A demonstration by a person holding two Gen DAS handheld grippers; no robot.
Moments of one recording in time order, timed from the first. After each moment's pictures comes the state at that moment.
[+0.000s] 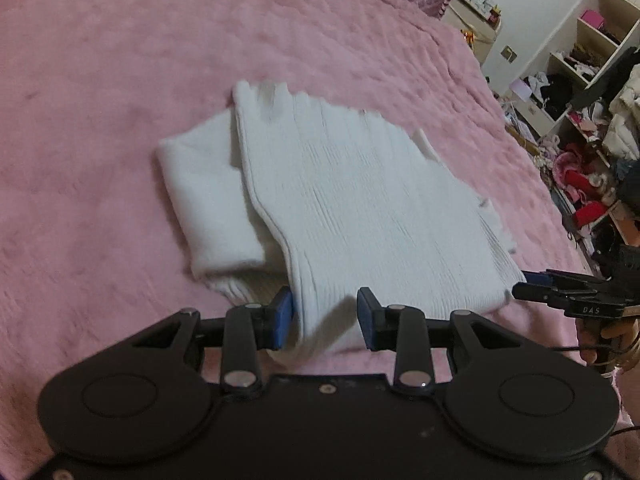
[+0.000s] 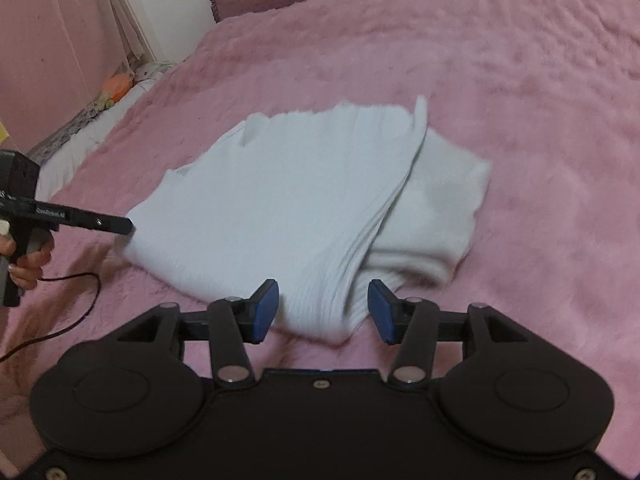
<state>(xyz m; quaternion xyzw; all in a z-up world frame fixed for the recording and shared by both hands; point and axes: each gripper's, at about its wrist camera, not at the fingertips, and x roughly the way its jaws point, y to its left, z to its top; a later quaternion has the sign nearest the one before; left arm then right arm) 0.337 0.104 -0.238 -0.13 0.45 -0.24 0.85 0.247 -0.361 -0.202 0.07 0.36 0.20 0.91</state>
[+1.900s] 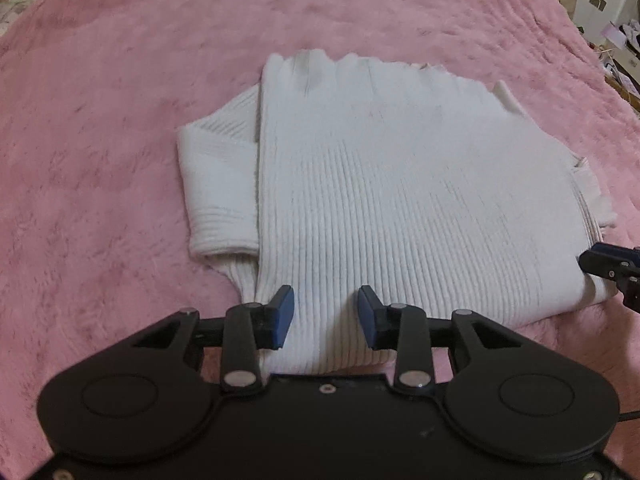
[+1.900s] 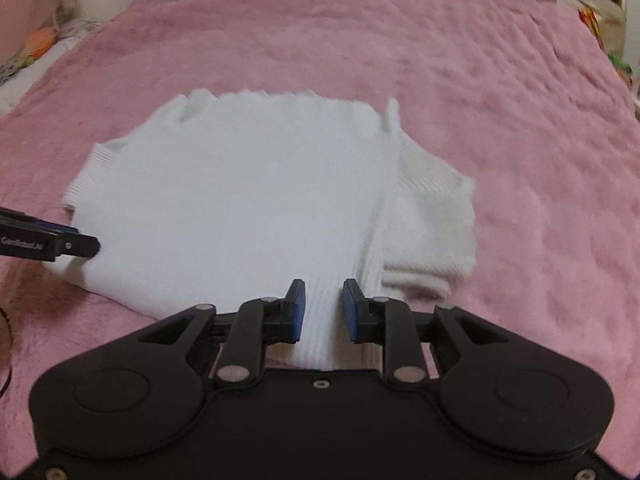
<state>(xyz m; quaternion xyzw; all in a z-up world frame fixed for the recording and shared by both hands) 0.340 0.021 -0.242 -0.01 0.49 -0.08 0.87 0.256 -0.299 -0.195 -0.03 0.40 0.03 0.92</state>
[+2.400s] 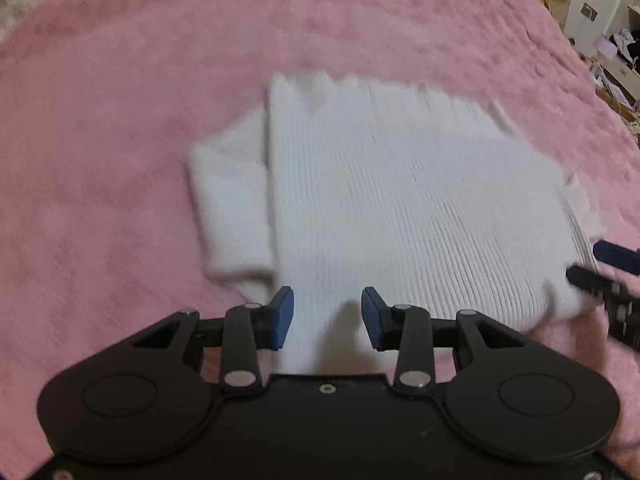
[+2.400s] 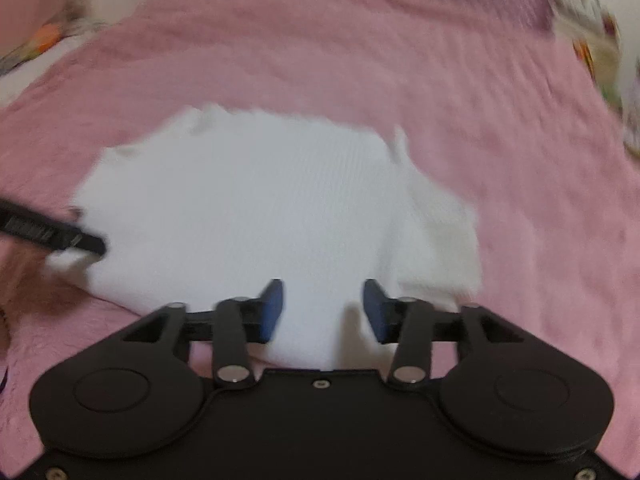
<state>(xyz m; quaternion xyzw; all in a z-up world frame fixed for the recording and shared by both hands) 0.343 0.041 -0.217 -0.01 0.47 -0.09 0.88 0.241 -0.239 -0.174 -0.11 0.33 0.05 0.94</state>
